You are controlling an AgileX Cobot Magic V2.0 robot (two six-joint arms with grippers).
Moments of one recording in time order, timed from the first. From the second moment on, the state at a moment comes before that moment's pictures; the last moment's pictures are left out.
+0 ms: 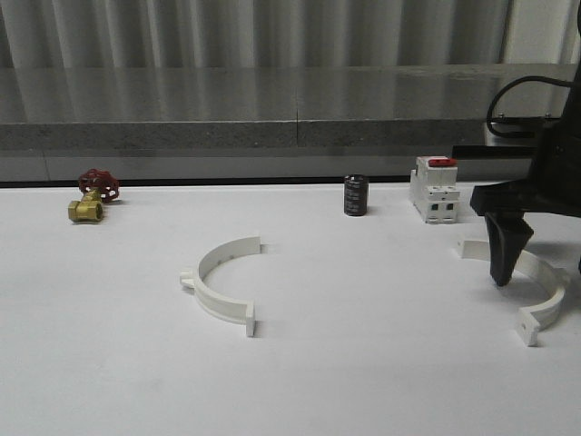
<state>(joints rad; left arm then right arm) 0.08 0.40 -0.44 -0.18 0.62 0.16 0.12 1.88 -1.17 0.03 0.74 0.11</state>
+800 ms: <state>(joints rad) 0.08 0.40 -0.44 -0.18 0.62 0.16 0.12 1.88 -1.17 0.03 0.75 0.14</state>
